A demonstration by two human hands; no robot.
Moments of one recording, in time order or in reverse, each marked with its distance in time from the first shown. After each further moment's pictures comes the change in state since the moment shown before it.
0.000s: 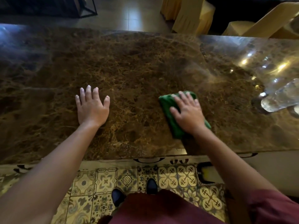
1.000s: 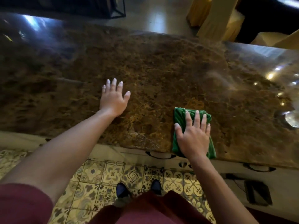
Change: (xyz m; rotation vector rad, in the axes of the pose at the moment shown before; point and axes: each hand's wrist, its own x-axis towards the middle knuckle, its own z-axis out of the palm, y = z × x) left_hand -0.005 -0.014 -0.026 -0.007 -0.097 0.072; right_hand -0.079 -0.065 0.032 -0.006 0.108 0.121
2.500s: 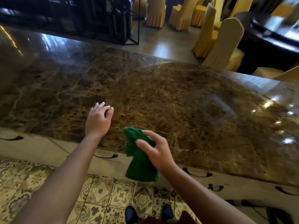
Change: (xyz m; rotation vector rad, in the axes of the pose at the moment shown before) left_hand -0.044 -0.215 -0.032 -0.377 0.275 -0.126; right_hand -0.067 -0.247 0.014 1.184 -0.403 -0.296
